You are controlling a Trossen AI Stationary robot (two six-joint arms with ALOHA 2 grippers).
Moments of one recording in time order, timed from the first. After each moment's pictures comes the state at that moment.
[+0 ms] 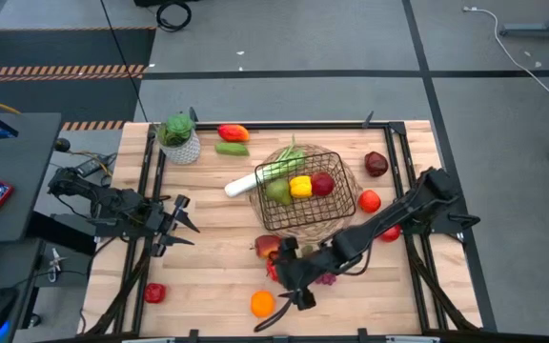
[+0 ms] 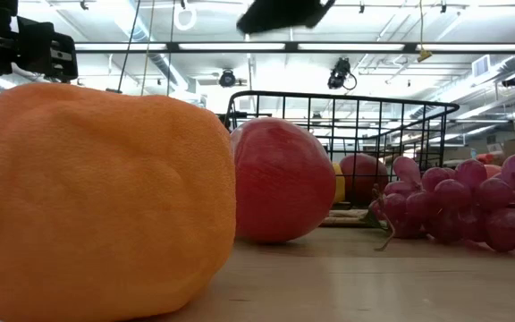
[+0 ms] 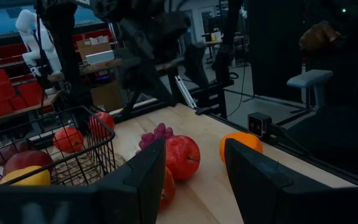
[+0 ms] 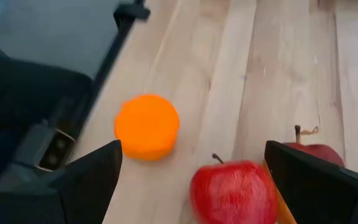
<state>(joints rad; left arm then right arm) -0.39 0.03 0.01 0.08 0.02 0.19 0.50 1.87 1.45 -0.37 0.17 0.16</state>
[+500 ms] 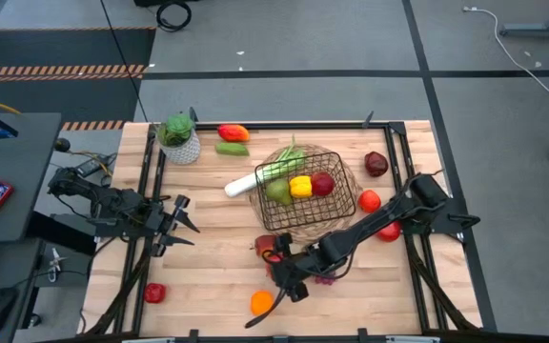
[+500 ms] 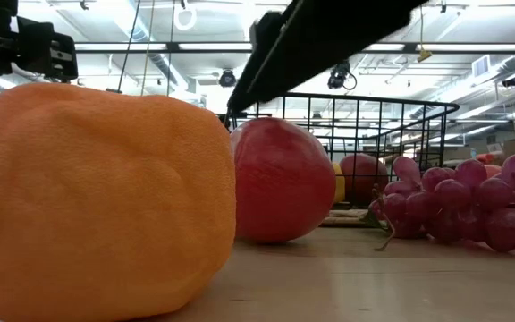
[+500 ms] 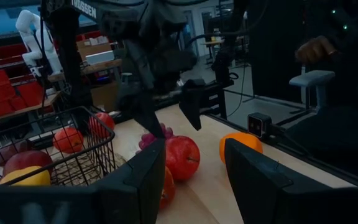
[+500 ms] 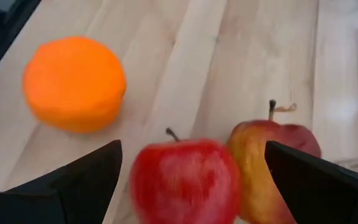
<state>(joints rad) -0.39 0.03 0.01 0.08 0.02 0.19 0.46 1.98 1.45 -0.39 0.26 0.04</state>
